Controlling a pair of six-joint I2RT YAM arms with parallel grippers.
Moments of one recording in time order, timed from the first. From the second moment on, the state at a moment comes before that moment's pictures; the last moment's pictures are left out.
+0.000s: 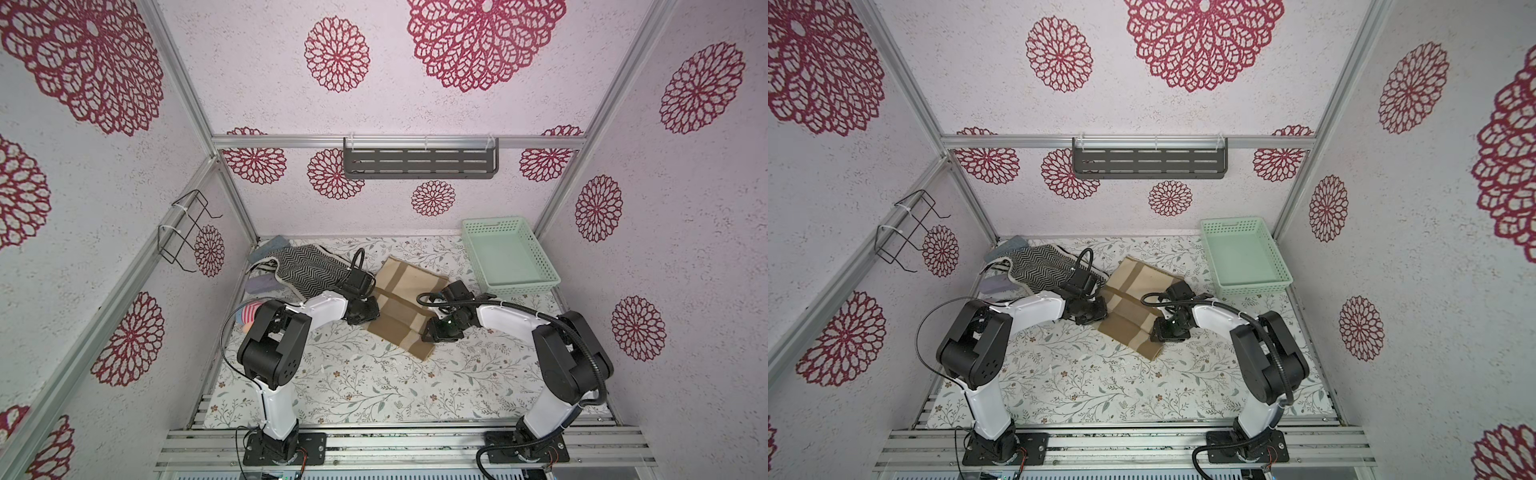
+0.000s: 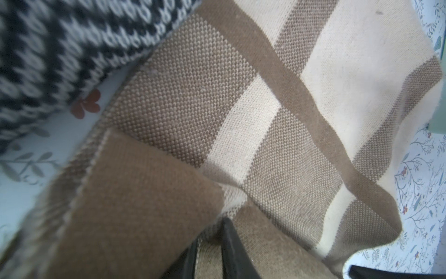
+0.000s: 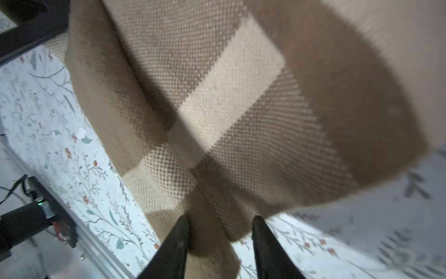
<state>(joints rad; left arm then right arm) -0.45 1.89 1.15 -0.36 0.13 -0.67 0.53 1.67 1.02 -0.55 -0.35 0.31</state>
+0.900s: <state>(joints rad) -0.45 1.89 1.18 -0.41 0.15 -0.69 1.07 1.88 1.13 -0.45 0.57 0.08</state>
